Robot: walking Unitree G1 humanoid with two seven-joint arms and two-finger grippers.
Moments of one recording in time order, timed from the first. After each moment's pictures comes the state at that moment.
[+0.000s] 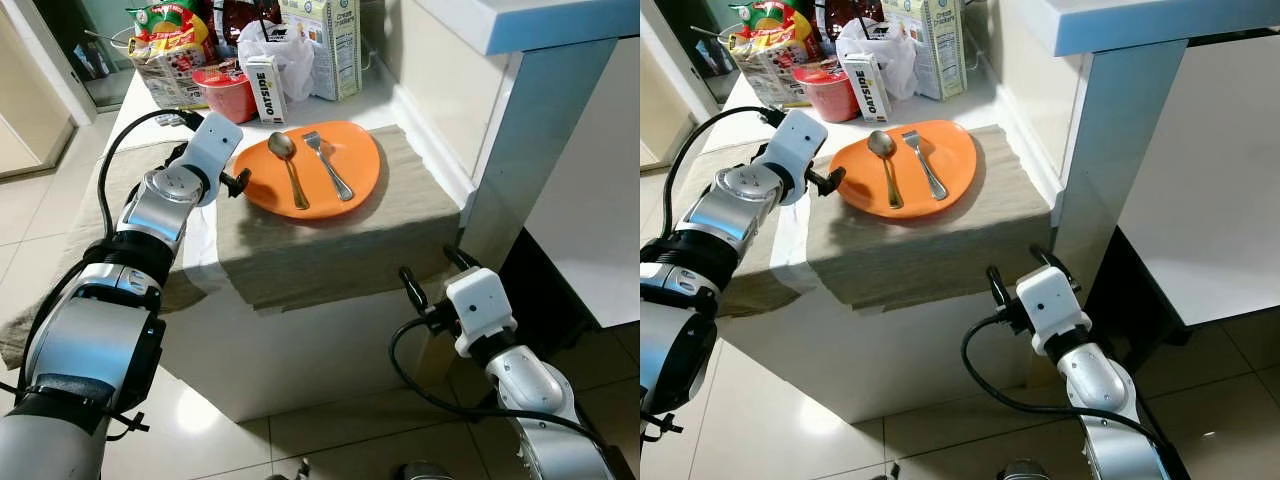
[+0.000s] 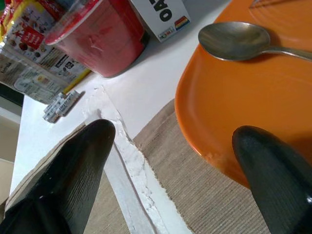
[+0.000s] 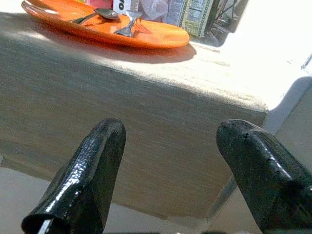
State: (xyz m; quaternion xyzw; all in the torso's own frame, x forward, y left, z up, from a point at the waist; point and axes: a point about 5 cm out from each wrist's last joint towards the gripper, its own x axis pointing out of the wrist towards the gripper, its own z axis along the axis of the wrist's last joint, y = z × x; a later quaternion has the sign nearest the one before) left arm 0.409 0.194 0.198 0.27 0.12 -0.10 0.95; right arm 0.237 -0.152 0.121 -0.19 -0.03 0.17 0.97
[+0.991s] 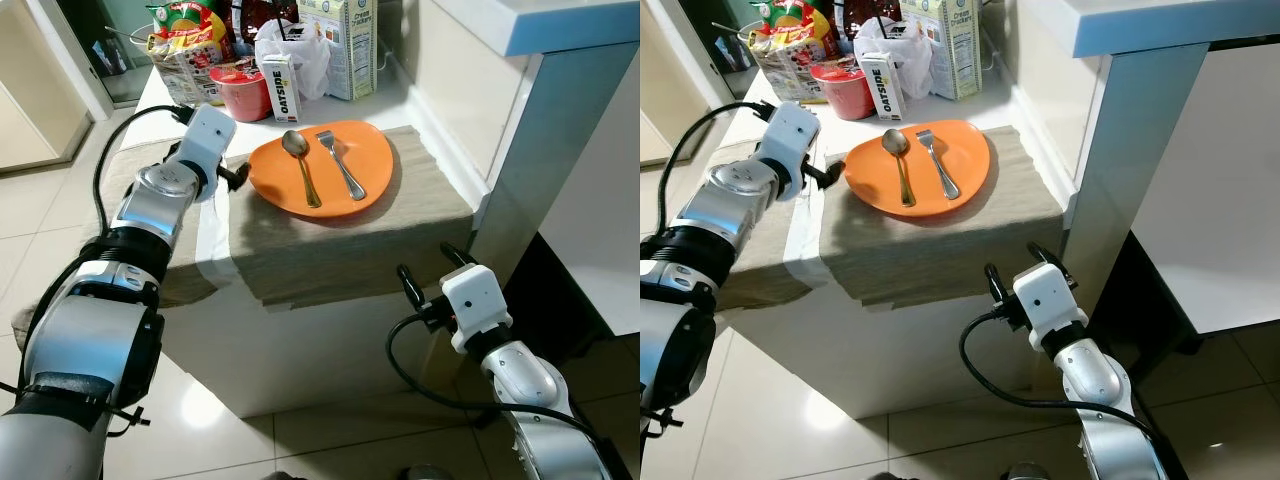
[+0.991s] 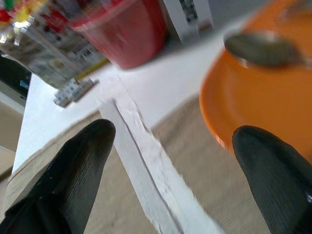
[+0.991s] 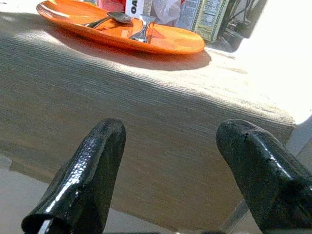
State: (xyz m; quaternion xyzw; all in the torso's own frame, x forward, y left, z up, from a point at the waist) left arm 0.411 0.199 0.211 0.20 0.10 -0.09 0.97; right arm 0.244 -0.149 0.119 -0.19 -0.03 0.17 0.97
